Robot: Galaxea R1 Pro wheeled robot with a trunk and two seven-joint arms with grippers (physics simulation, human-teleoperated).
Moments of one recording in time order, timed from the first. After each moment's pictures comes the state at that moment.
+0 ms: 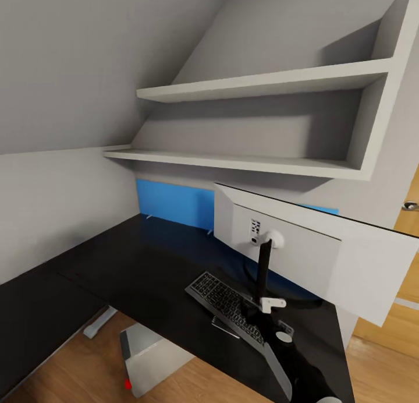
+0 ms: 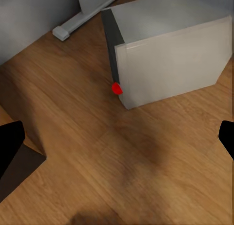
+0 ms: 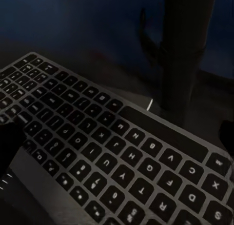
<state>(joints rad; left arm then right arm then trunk) -0.26 -0.05 -0.46 -0.02 0.55 -0.65 0.31 -0.44 0.07 0.15 -0.74 -0.20 0.03 -0.11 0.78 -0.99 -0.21</state>
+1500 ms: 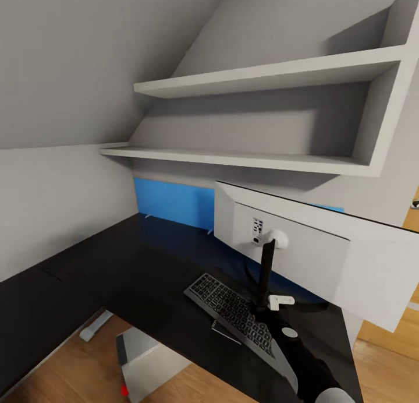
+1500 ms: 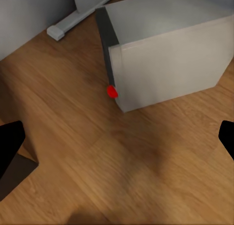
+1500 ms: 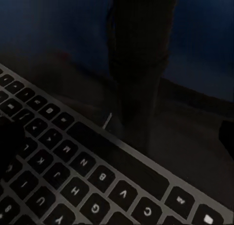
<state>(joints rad) -0.26 -0.05 -0.46 -0.02 0.55 -0.64 0.30 -0.48 0.04 0.14 -0.69 -0.15 0.03 -0.15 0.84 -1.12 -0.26</state>
